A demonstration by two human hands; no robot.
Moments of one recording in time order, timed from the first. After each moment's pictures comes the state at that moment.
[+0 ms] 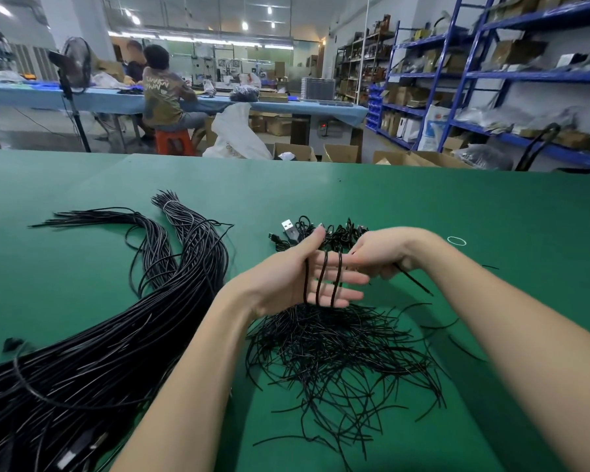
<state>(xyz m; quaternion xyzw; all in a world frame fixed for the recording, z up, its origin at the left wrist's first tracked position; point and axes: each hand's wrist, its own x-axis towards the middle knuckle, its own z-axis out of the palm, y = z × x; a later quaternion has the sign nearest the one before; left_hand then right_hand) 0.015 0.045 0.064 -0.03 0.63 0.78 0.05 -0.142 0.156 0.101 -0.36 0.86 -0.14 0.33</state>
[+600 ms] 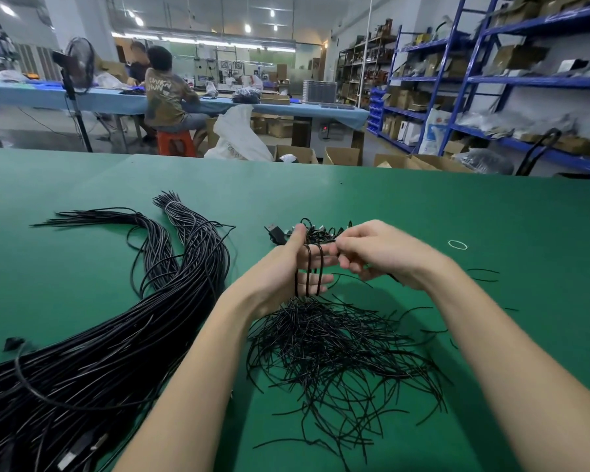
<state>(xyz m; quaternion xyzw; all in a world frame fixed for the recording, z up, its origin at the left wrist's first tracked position) 0.002 0.031 0.049 -0.14 0.64 0.75 -0.07 -0.110 0.167 0.102 -0.39 0.79 -0.40 0.25</state>
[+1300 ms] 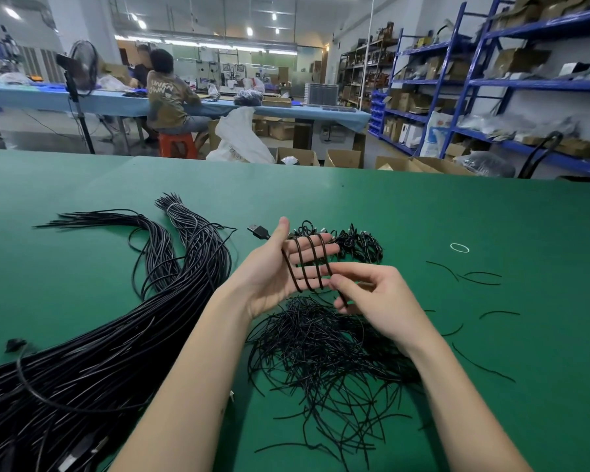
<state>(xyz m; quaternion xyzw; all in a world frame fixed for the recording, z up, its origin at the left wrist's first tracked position) 0.009 0.025 0.057 -0.11 0.53 0.84 -0.09 -0.076 0.187 0.037 -0.34 0.69 -0.61 0.19</state>
